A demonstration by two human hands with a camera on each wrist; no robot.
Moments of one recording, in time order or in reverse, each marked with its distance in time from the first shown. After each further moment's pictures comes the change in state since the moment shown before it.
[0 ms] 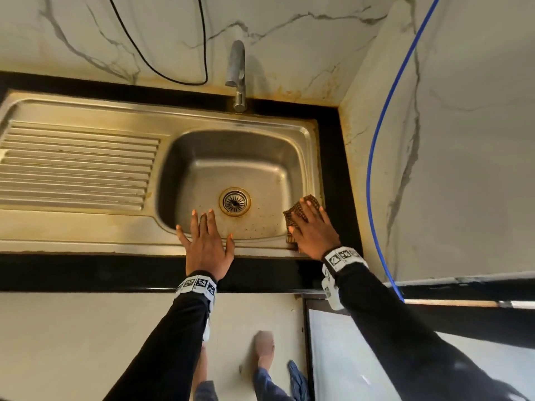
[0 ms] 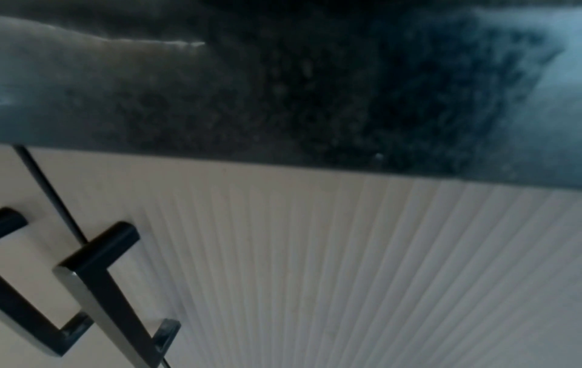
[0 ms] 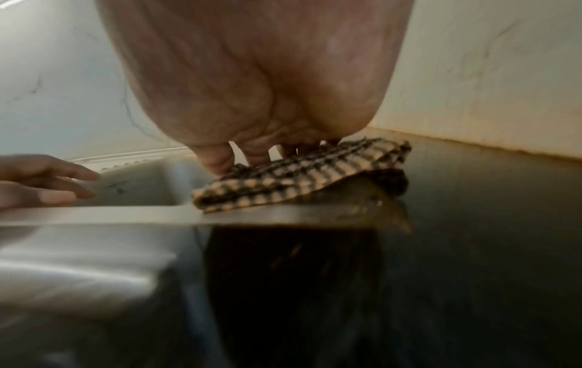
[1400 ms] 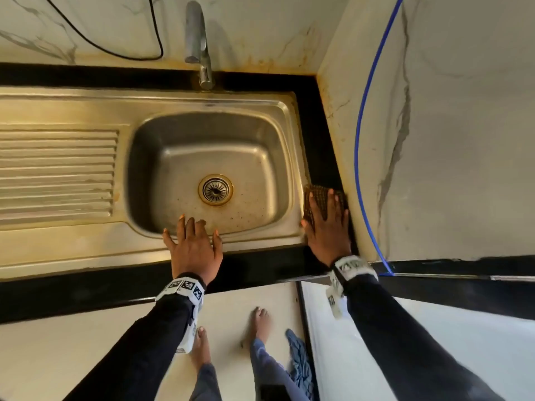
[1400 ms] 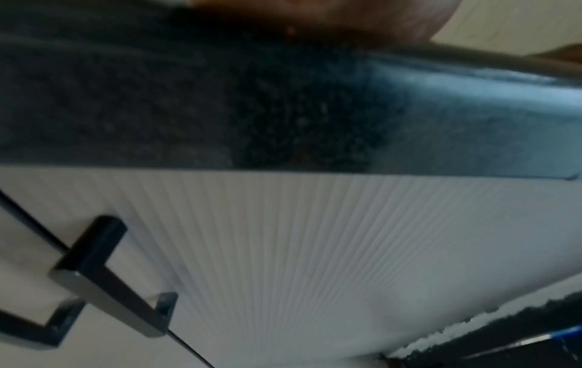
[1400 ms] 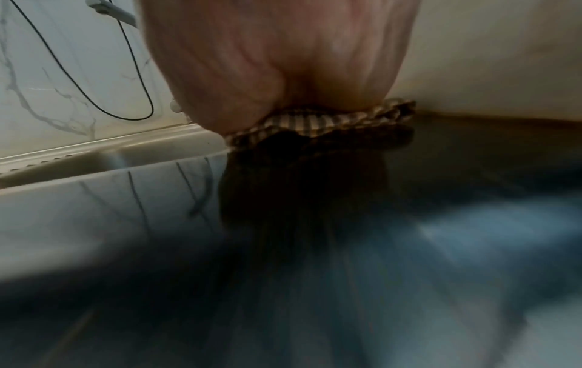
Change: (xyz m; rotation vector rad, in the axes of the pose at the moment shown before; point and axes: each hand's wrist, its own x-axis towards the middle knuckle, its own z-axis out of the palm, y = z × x) left_hand 0.000 0.002 -0.007 -0.001 -0.096 0.097; right_hand -0.048 0.027 0.045 0.211 0.222 0.390
